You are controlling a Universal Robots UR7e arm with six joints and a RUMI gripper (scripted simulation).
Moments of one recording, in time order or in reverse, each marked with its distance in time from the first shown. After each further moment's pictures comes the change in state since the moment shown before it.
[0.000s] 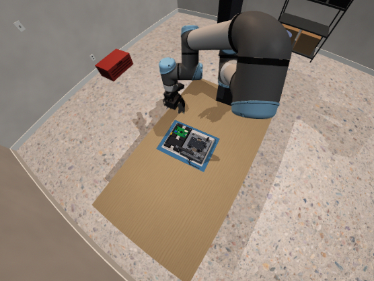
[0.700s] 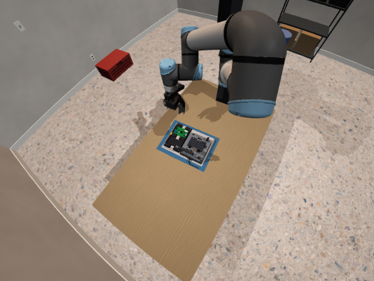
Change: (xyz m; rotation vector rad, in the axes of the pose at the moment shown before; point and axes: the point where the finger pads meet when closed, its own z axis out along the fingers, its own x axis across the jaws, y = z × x) arm 0.000 -0.001 0.005 0.000 0.000 0.000
